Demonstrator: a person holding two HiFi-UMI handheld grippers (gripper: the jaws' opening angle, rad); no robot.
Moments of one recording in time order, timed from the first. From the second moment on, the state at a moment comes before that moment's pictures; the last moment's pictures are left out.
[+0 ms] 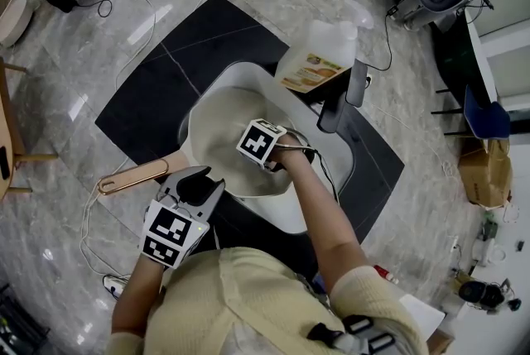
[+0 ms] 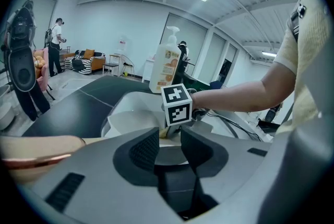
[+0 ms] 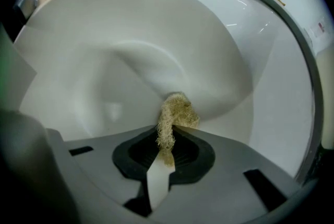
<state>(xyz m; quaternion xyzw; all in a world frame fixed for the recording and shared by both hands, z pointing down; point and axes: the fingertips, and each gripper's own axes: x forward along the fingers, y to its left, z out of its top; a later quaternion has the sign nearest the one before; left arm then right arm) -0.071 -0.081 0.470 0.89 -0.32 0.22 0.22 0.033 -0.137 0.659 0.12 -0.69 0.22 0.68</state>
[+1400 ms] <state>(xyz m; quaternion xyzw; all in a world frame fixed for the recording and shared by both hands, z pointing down) -0.071 -0.078 0.469 0.90 -0.32 0.21 0.22 -0.048 -0.091 0.605 0.03 -0.79 0.22 0.57</state>
